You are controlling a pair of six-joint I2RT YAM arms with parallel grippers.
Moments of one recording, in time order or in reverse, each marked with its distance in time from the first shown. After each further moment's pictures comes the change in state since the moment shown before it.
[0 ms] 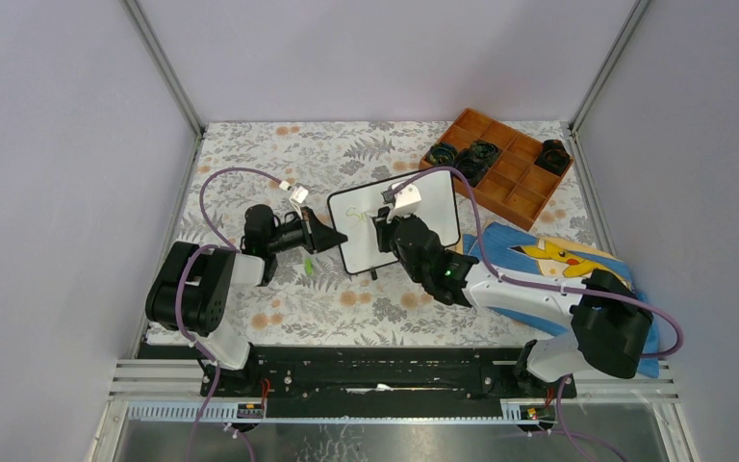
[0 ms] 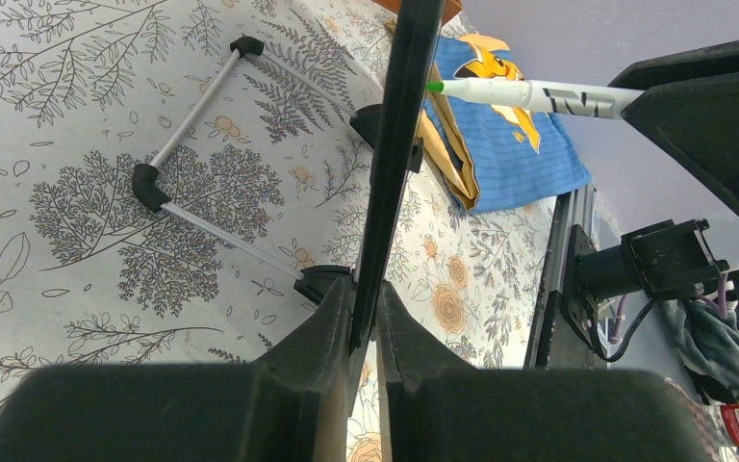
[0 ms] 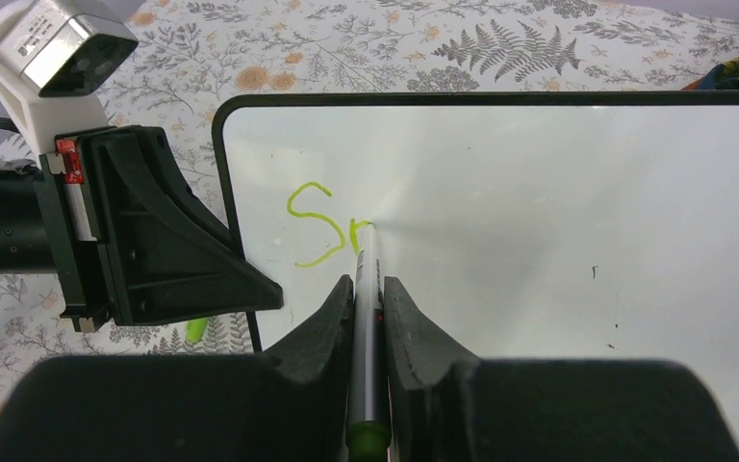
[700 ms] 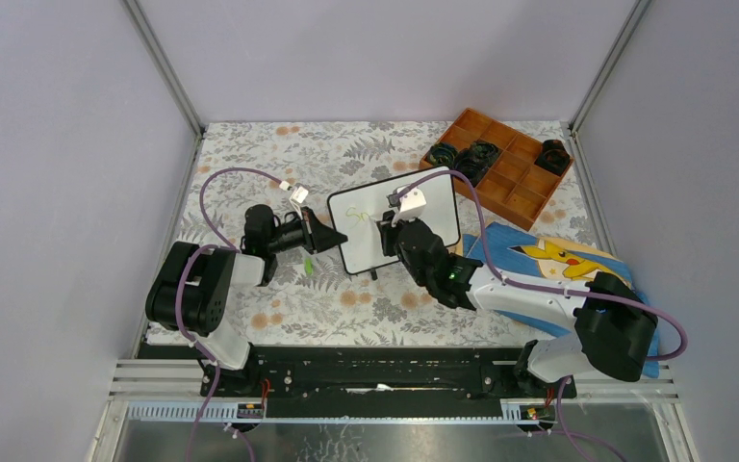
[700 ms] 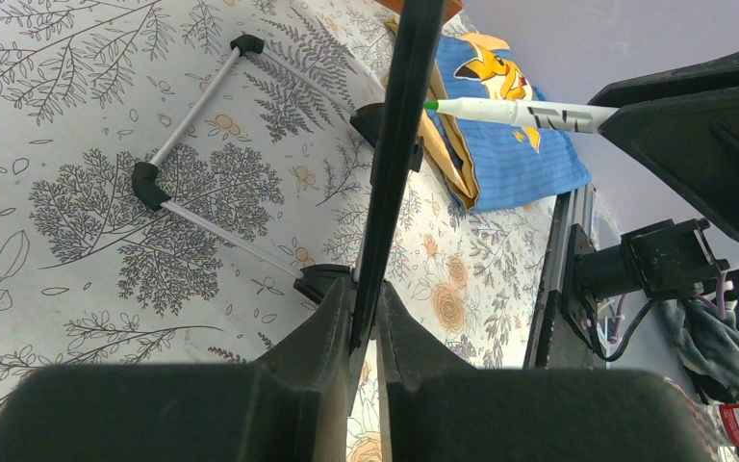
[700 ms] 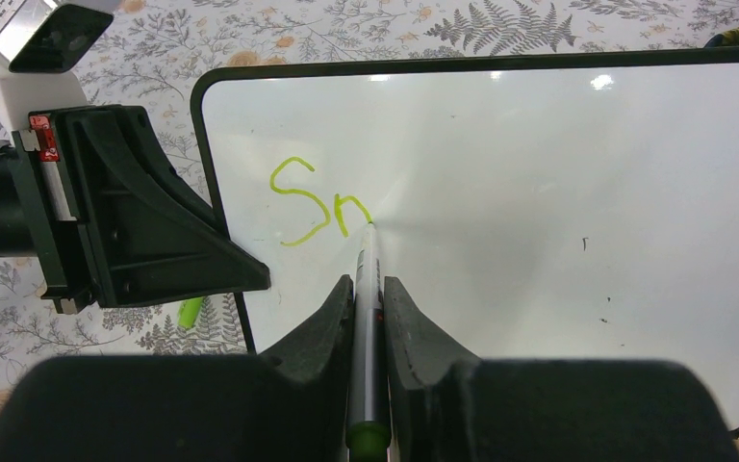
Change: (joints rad) left arm 0.000 0.000 0.000 -0.003 0.000 0.000; right arm -0.005 -0.029 -0.049 -0.005 -0.001 0.028
